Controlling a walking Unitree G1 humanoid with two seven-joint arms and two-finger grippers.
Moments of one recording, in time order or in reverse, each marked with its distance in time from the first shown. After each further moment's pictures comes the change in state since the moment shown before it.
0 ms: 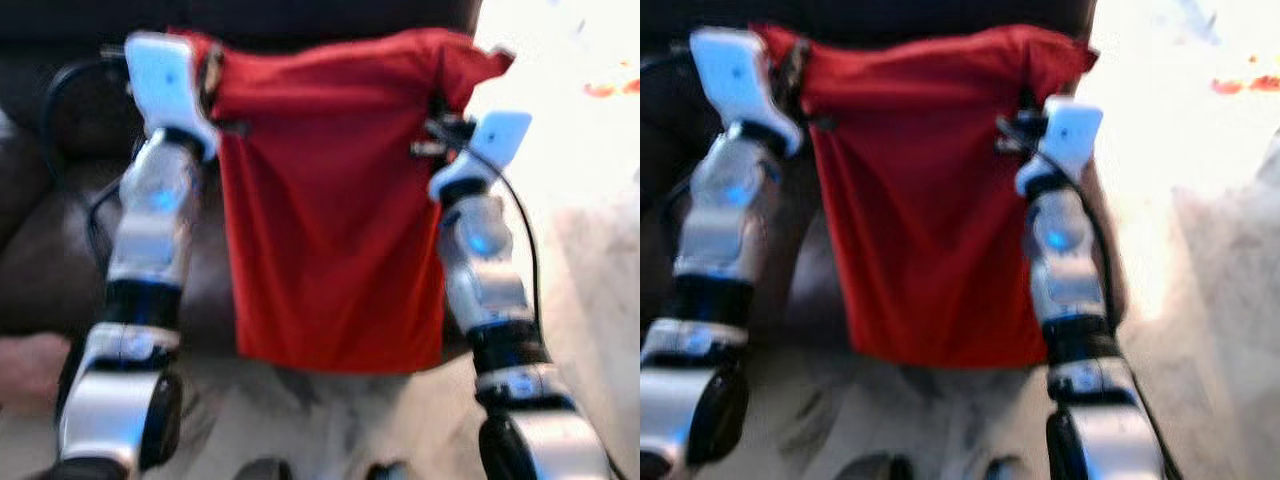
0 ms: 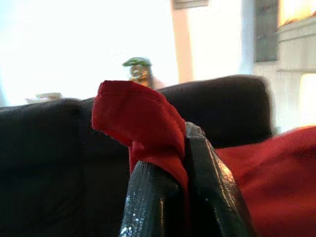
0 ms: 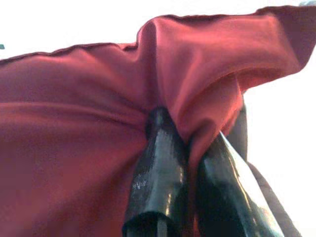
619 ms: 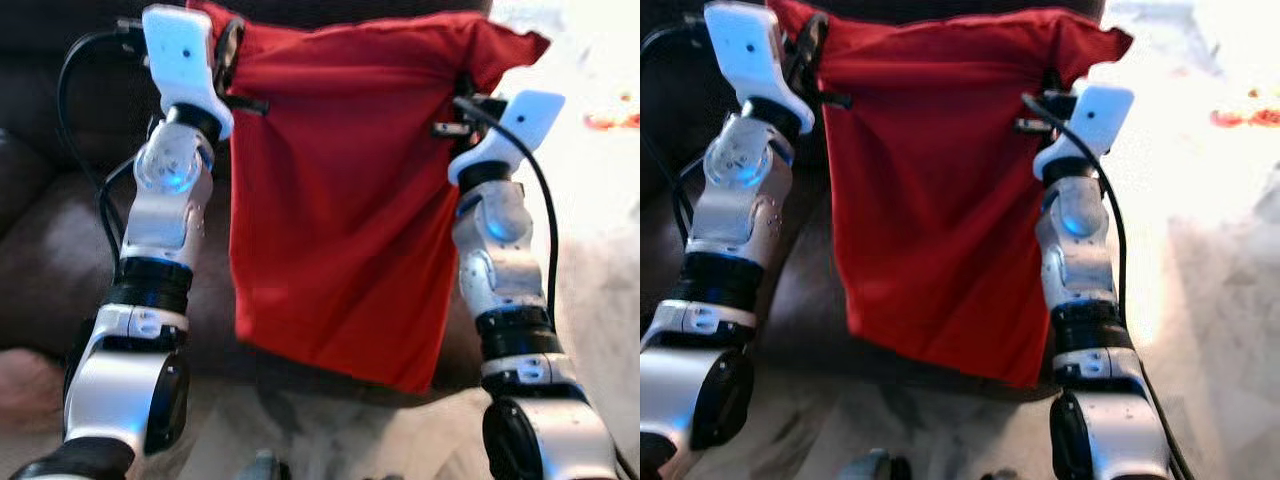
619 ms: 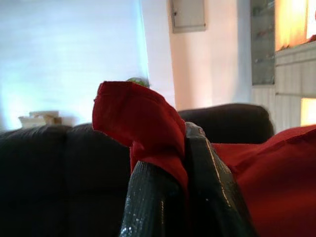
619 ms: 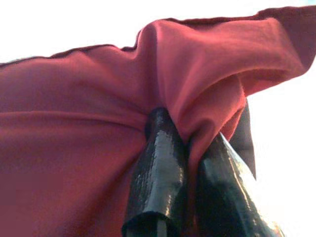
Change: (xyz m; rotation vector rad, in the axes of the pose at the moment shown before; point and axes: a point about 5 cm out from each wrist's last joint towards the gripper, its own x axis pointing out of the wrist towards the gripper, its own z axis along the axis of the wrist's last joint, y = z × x) left arm 0.008 0.003 0.005 0.008 -0.037 -0.008; right arm 0.011 0.001 0.019 0.026 -0.068 -0.005
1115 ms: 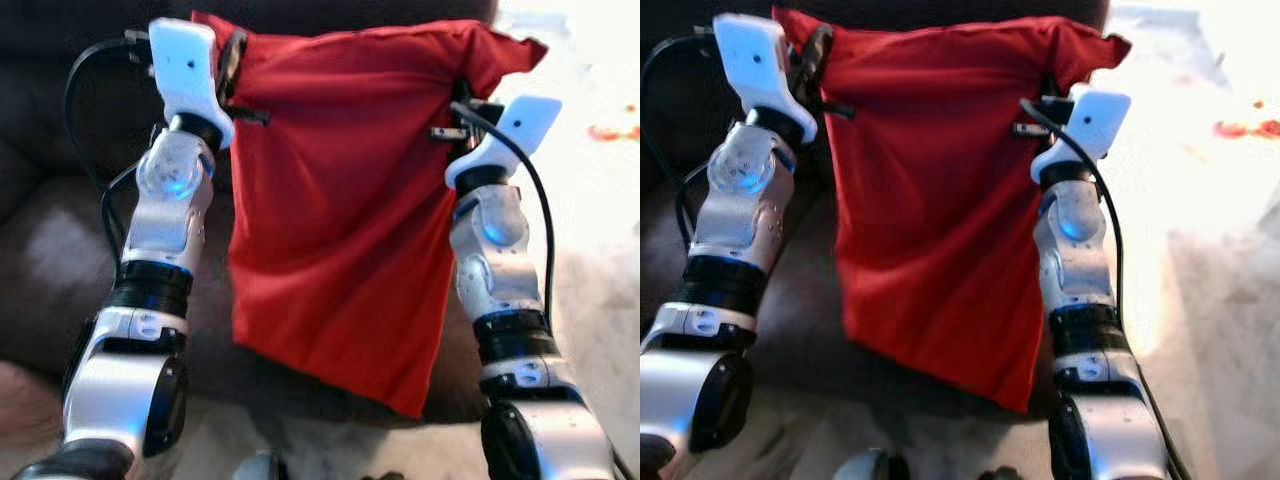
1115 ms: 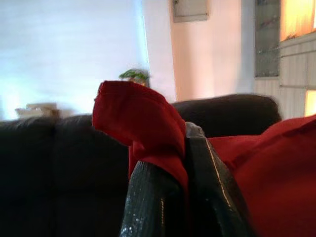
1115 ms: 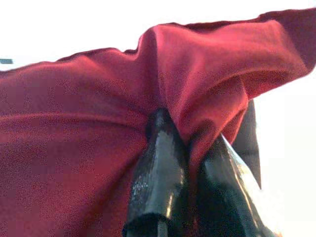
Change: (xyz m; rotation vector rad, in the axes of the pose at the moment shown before) left arm -0.012 0.005 -0.020 0.005 0.069 -0.001; right arm -0.006 0.008 -0.010 0.012 0.030 0.018
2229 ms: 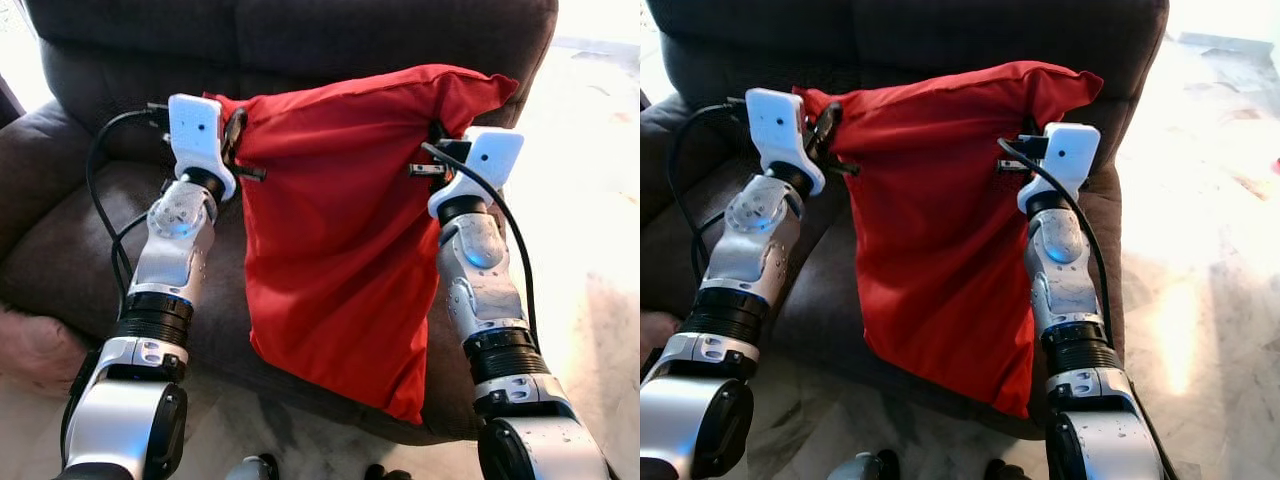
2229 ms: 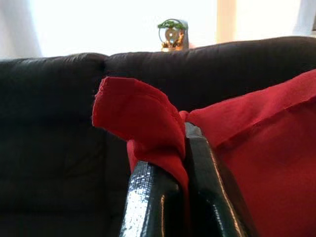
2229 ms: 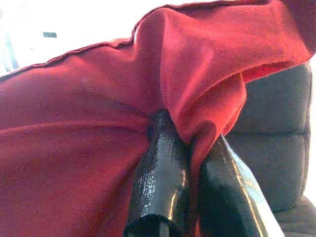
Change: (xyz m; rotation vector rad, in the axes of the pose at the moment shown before) left arm -0.019 -0.009 -0.042 -0.044 0.182 -0.007; right arm -0.015 -0.009 -0.030 -0.053 0.108 -0.028
